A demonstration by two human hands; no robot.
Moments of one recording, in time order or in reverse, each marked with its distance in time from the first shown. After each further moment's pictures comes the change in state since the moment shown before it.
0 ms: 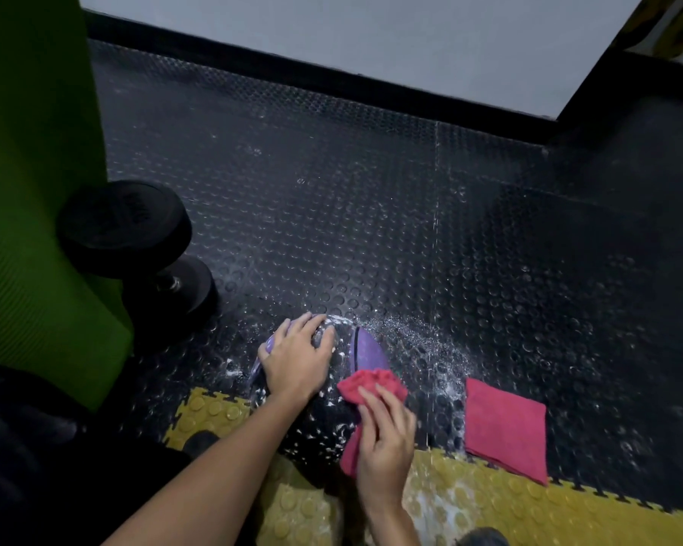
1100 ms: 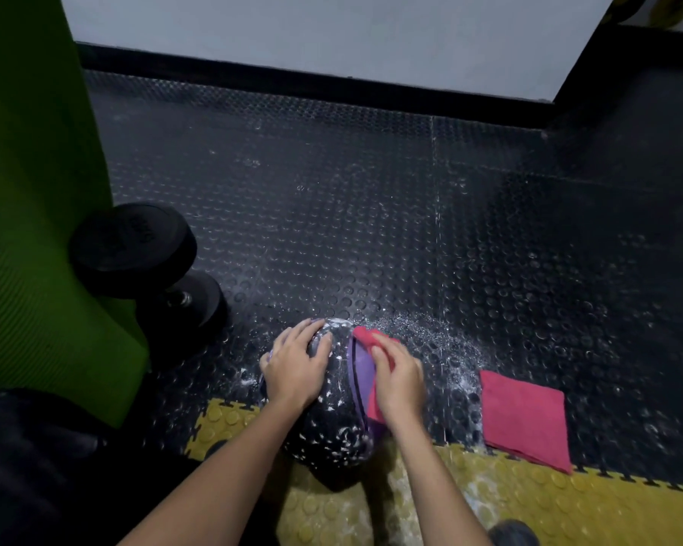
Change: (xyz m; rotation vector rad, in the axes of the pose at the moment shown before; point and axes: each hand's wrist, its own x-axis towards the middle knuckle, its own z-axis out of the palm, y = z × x) left_hand 0.001 -0.018 -0.006 -0.067 0.011 0.049; right_hand 0.075 -0.007 0.018 0.050 -0.262 0.348
